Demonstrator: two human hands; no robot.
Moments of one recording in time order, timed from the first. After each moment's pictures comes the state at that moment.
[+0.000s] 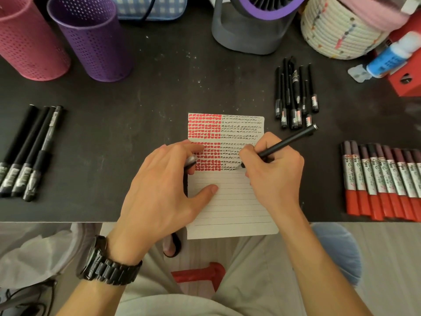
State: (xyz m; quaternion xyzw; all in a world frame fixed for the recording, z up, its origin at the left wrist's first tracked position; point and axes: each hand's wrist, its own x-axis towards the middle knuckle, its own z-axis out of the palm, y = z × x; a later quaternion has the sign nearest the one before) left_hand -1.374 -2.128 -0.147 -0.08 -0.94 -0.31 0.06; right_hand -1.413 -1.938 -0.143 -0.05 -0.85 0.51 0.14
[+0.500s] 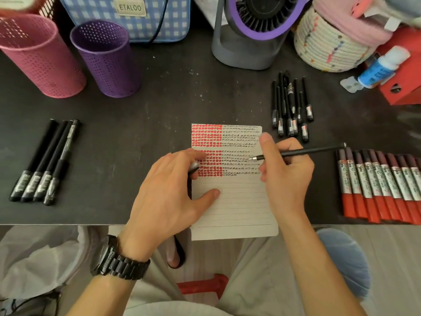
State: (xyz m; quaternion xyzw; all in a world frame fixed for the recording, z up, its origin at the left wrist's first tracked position) left_hand -1.373 -2.129 -0.153 -0.09 -0.94 -0.32 0.07; right_hand -1.413 -1.929 -0.138 -0.11 -0.74 0.64 0.18
